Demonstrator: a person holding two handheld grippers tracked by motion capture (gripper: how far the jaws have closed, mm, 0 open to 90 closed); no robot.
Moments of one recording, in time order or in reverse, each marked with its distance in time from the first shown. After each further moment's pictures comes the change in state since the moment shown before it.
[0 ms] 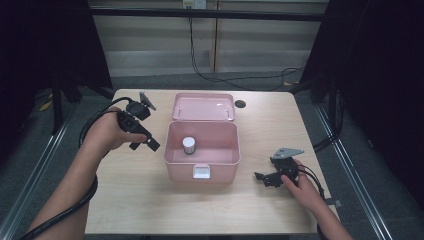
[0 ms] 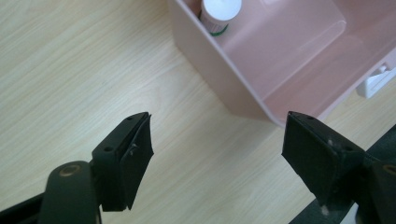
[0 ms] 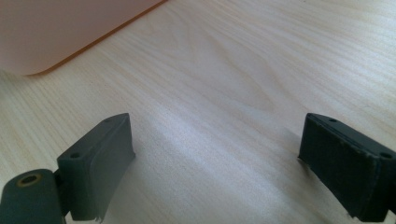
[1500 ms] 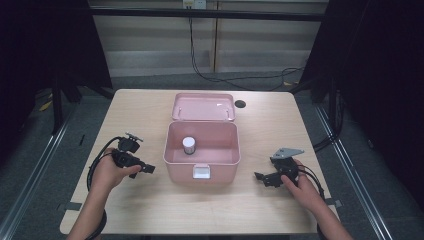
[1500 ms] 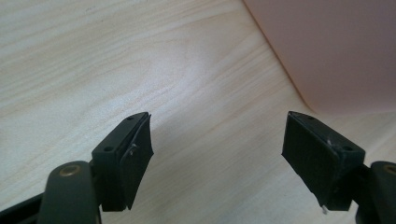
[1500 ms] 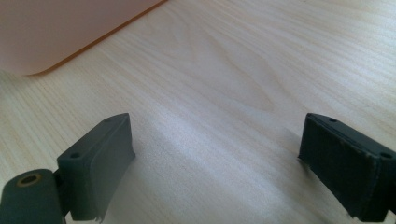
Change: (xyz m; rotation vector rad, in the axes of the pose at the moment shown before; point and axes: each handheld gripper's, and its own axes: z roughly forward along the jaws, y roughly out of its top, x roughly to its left) left arm 0.036 -0.082 0.116 -0.170 -0.024 -0.147; right arm 0.000 0.000 0.000 0.003 0.000 0.002
